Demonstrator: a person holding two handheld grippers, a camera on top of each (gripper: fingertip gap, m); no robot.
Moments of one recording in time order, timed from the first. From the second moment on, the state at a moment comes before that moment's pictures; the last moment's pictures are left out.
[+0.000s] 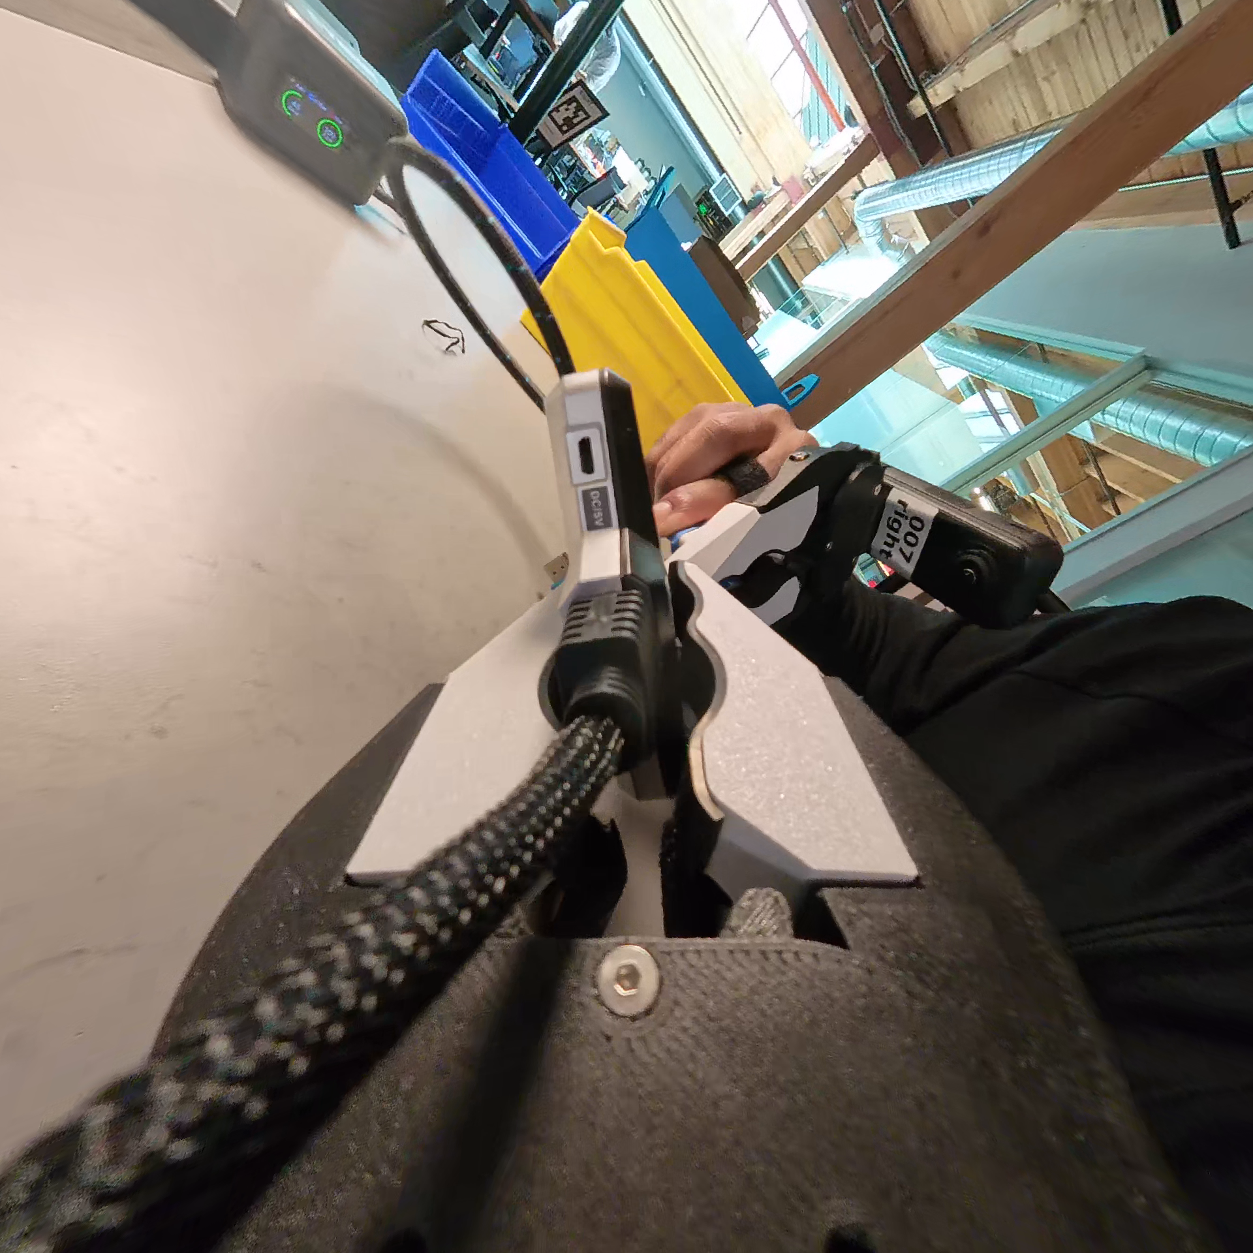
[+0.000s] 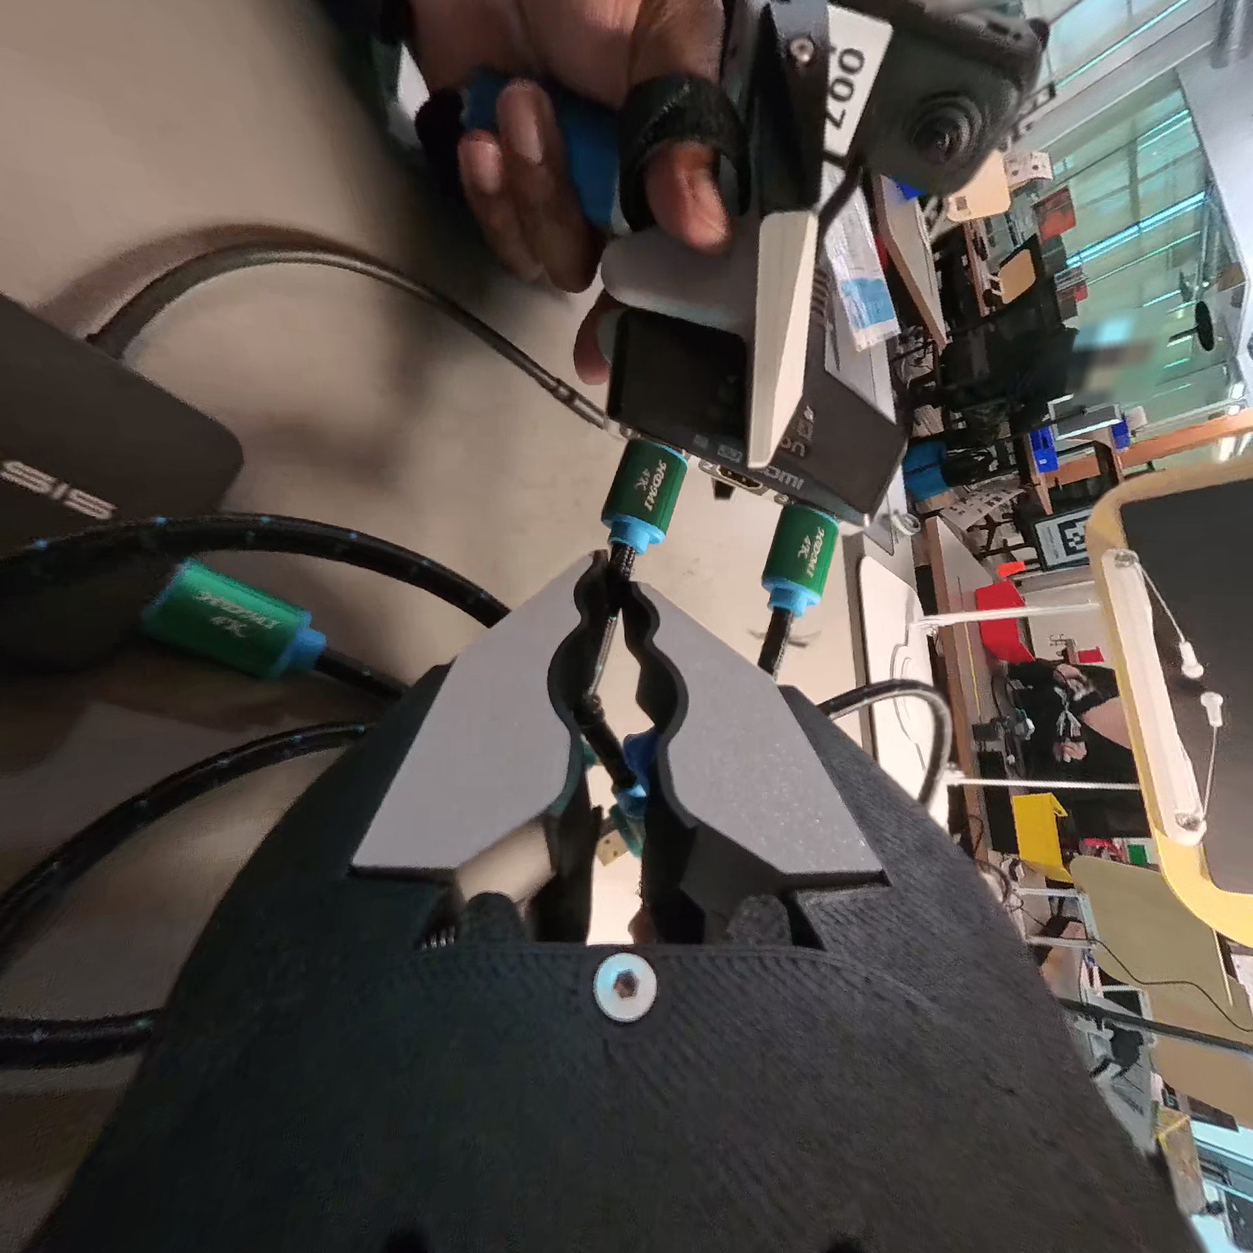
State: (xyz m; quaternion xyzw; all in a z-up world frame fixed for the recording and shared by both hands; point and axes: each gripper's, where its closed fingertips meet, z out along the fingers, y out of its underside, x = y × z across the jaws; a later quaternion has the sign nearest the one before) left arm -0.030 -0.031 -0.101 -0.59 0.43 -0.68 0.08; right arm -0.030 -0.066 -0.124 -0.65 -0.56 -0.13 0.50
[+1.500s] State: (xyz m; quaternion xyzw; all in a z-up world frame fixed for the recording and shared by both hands) left arm -0.031 -0.033 -0.100 -0.58 0.43 -0.68 0.07; right arm -0.023 -0.073 -0.122 -0.65 -0.56 -0.11 0.50
